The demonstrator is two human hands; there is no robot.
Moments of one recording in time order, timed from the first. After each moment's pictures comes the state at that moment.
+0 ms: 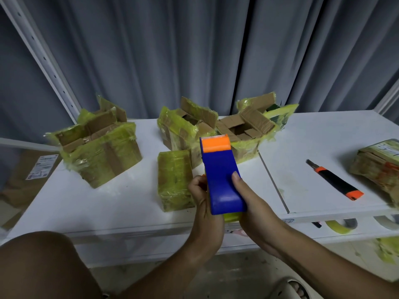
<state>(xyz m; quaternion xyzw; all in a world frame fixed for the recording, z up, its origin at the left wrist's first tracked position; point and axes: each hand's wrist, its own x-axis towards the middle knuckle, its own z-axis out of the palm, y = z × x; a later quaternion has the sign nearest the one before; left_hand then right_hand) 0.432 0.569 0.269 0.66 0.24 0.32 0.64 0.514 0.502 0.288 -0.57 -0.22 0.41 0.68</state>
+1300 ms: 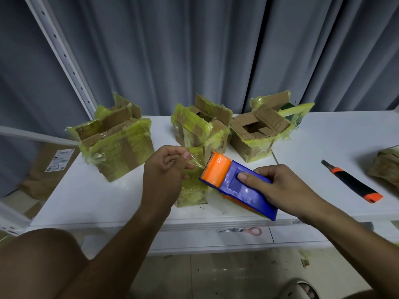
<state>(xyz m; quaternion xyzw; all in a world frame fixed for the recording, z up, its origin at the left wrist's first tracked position) 0.398 0.671 0.317 0.66 0.33 0.39 0.55 0.543 0.494 0.332 -0.79 -0.33 0.28 0.43</state>
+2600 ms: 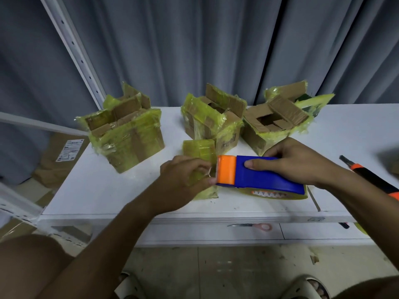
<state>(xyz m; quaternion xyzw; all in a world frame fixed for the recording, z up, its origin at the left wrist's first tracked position) 0.378 0.709 0.285 0.93 0.18 0.11 0.29 0.574 0.528 0.355 -0.83 -0.40 0.27 0.29</state>
